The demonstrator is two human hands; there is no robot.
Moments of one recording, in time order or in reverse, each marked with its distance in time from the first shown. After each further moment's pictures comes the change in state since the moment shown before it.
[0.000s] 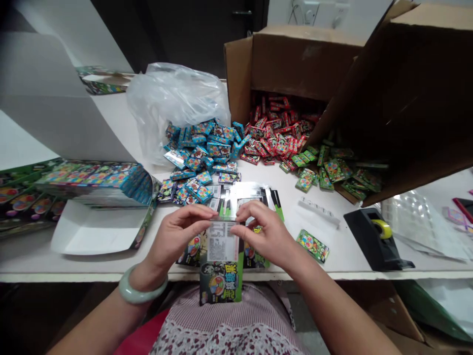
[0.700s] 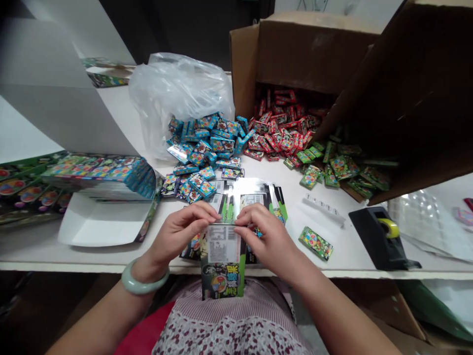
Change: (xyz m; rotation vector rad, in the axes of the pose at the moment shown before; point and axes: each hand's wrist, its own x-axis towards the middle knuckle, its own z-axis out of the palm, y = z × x) left_hand -0.003 0.001 -0.012 0.103 -0.187 0.113; right_hand -0.014 -0.001 0.007 -0.152 -0.004 -0.109
